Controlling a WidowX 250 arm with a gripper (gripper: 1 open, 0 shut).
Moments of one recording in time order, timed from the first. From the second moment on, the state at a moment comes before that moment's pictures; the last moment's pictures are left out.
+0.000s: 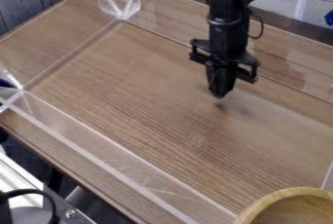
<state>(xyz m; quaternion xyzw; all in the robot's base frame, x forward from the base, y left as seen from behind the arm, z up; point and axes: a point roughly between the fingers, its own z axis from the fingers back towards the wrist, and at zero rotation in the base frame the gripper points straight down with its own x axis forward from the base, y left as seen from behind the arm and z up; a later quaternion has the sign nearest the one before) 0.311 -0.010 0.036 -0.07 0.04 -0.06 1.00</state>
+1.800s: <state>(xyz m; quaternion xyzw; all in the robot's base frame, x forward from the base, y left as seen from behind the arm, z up) 0.306 0.051 0.102 -0.08 -0.02 -0.01 1.00</state>
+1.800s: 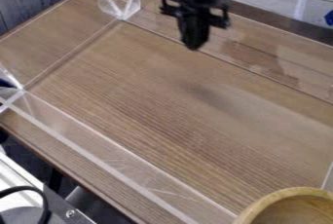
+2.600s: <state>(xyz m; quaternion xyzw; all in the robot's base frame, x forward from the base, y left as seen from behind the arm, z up) 0.289 0.094 0.076 -0.05 -0.01 0.00 1.00</state>
